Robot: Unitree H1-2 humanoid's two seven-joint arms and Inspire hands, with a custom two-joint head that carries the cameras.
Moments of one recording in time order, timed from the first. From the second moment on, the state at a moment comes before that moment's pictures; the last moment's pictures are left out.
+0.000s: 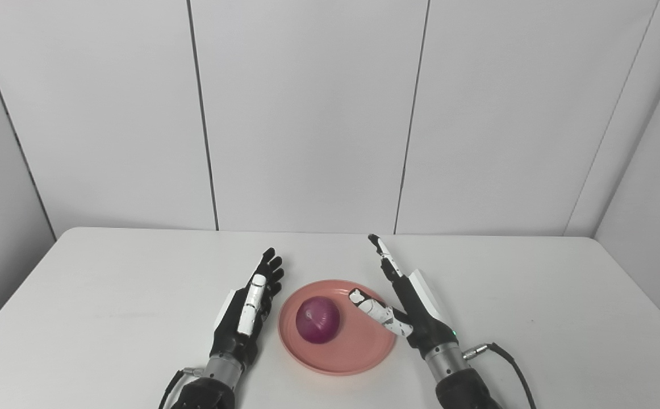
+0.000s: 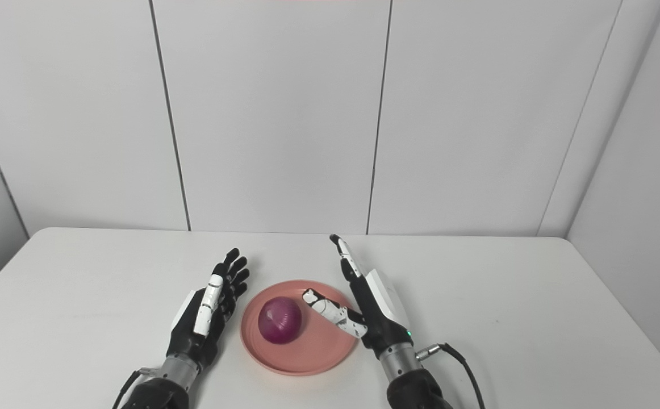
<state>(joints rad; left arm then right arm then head) -0.34 -0.03 -0.03 0.38 -0.12 -0.12 -0.16 -0.32 -0.12 0.19 0.19 -0.34 -0.12 -0.06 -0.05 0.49</state>
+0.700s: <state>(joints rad) -0.34 -0.02 0.02 0.39 -0.13 -0.18 -0.14 -0.31 -0.06 0.03 0.23 -0.10 -0.05 -0.03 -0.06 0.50</state>
